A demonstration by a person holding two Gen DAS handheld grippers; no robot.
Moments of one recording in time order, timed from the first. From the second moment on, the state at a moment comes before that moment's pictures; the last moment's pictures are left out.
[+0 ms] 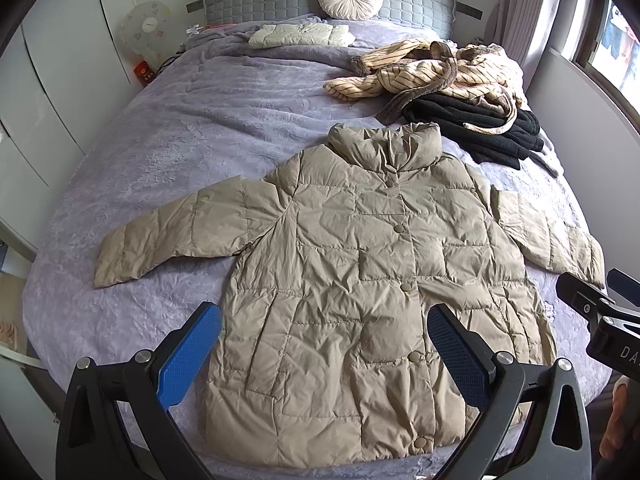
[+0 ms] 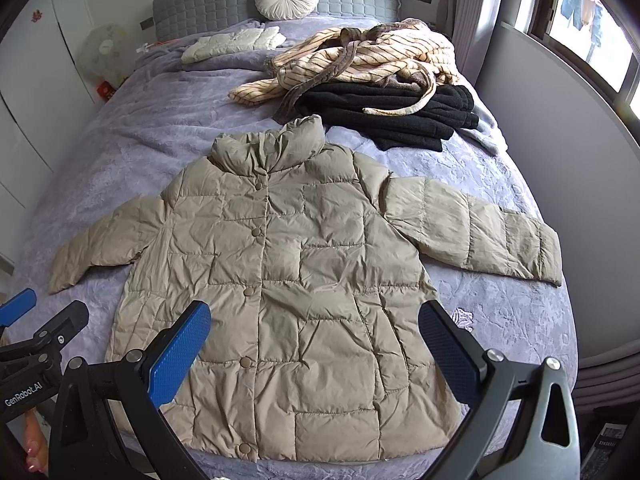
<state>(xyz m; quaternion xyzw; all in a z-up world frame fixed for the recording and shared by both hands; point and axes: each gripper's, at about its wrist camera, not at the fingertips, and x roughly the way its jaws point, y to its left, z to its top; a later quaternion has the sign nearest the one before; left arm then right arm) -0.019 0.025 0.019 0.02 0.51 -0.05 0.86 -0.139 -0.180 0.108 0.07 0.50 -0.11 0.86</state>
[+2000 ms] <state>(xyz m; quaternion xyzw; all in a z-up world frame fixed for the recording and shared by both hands) -0.020 0.040 0.013 0.01 0.53 -0.04 0.85 -0.138 -0.180 0.100 0.08 0.51 -0.11 0.85</state>
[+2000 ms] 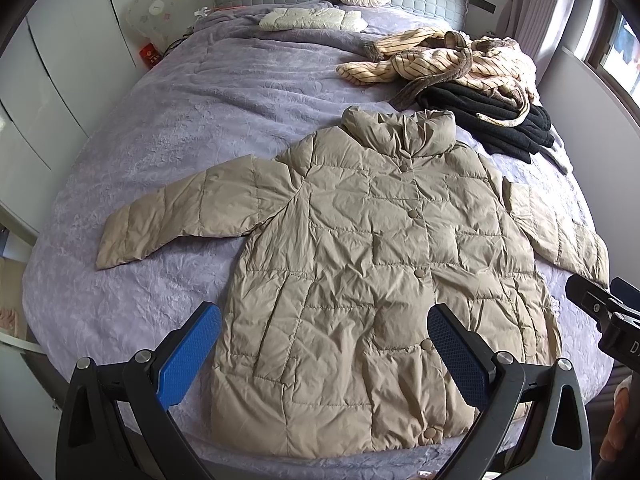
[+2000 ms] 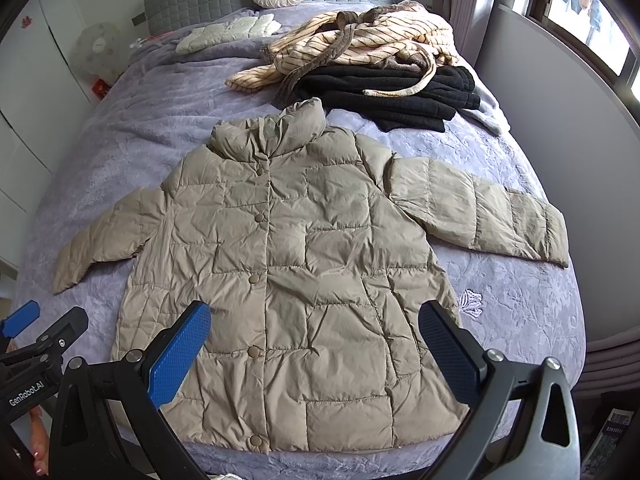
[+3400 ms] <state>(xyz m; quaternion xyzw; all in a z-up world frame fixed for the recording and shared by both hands) 0.138 0.345 -0.236 -0.44 0.50 0.01 0.75 -0.022 -0.002 -0.054 0.10 0.64 0.10 0.76</state>
